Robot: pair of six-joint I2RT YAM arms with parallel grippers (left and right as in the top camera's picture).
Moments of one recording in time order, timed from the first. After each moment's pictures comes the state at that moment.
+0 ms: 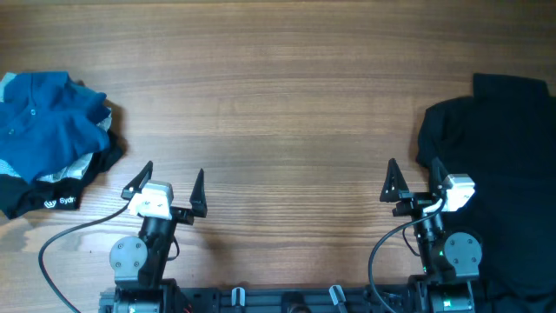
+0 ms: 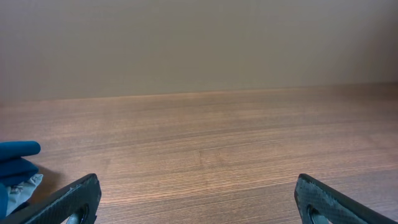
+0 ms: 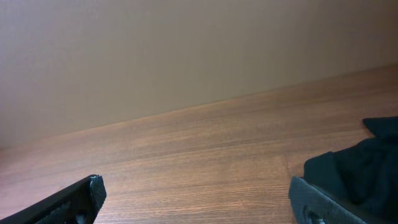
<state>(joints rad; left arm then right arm) 0.01 0.01 0.01 -0.05 0.18 -0.02 0.04 0.02 0.01 0.00 -0.06 0.26</state>
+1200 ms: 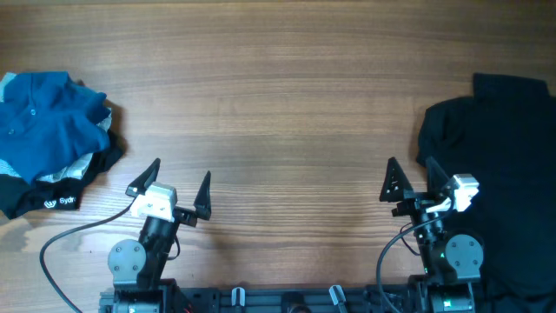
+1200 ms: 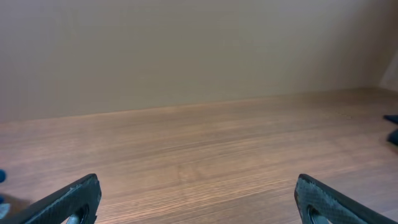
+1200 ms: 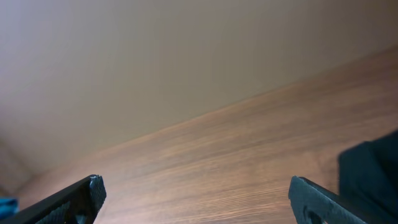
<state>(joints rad) 0.01 0.01 0.01 0.00 0.28 -0.03 0.04 0.02 0.01 0.03 -0.11 0.42</state>
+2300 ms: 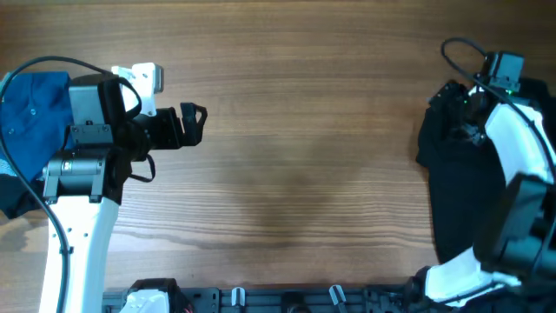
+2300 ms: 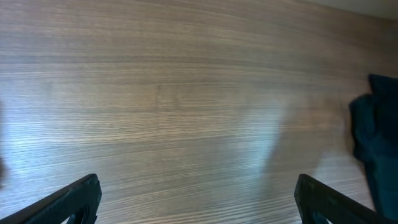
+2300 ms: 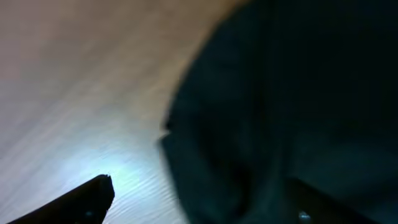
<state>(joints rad) 0.01 1.18 1.17 -0.82 0.34 -0.13 -0.29 1.78 1.22 -0.59 -0.02 0.46</state>
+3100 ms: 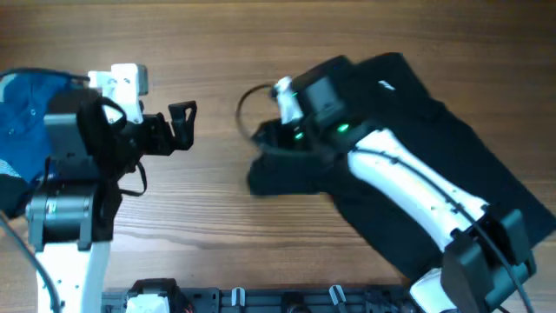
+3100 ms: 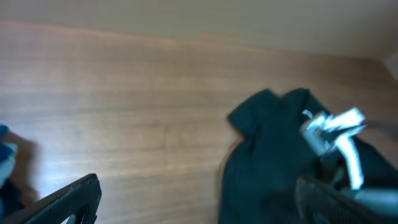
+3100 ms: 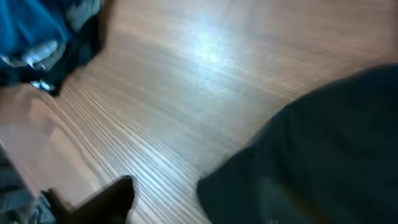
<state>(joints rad) 0.01 1.01 1.18 -0.76 0.28 -0.13 0.65 1.67 1.23 -0.49 -0.30 0.40</state>
